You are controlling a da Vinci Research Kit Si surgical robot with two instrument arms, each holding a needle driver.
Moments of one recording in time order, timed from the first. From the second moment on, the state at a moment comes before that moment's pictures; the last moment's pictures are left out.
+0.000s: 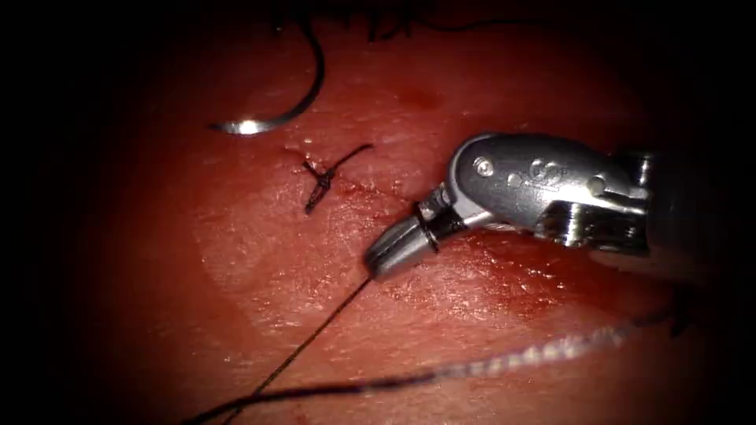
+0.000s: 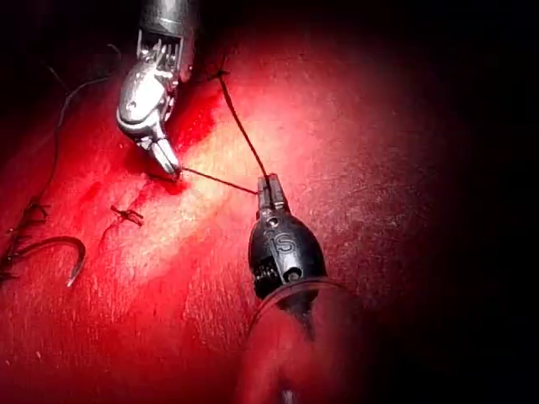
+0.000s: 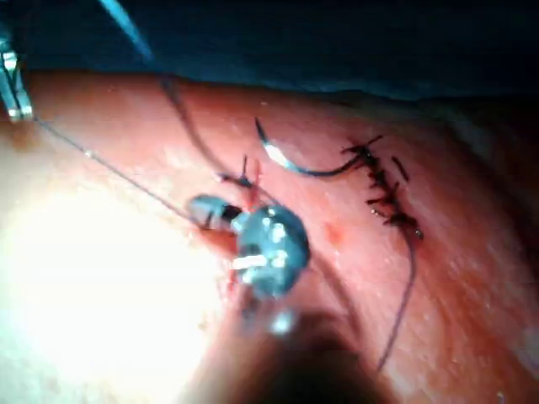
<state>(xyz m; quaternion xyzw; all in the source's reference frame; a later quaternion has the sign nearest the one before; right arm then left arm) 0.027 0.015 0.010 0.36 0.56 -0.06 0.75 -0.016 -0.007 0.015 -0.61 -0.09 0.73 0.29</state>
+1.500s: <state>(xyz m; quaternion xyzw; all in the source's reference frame) 0.022 0.020 0.017 0.28 0.53 -0.01 0.80 -0.013 -0.013 0.008 -0.60 -0.09 0.74 0.29</state>
